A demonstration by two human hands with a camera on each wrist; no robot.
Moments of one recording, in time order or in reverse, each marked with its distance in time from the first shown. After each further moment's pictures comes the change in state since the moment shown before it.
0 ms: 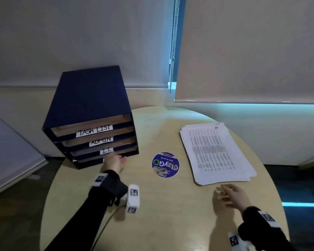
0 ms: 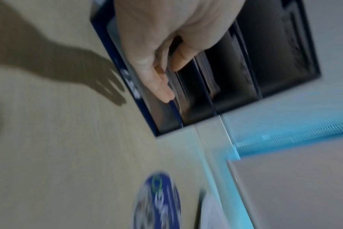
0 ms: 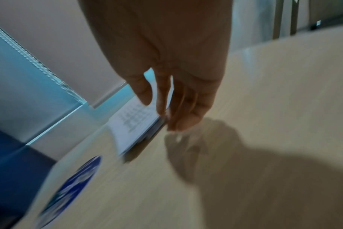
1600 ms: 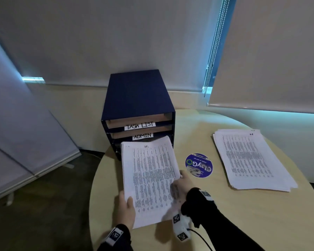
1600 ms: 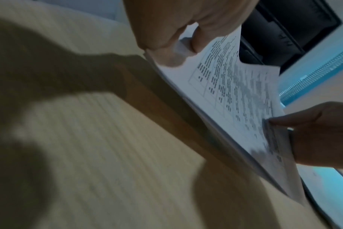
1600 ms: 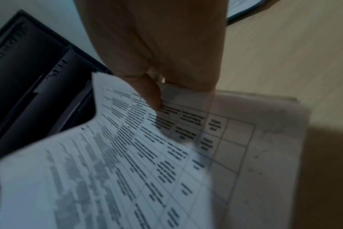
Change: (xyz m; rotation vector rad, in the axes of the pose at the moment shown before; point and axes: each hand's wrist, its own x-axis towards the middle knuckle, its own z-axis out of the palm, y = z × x) left_hand -0.069 -0.088 -0.167 0.687 0.091 0.288; right_hand -0.091 -0.094 0.243 -0.017 -0.412 -0.170
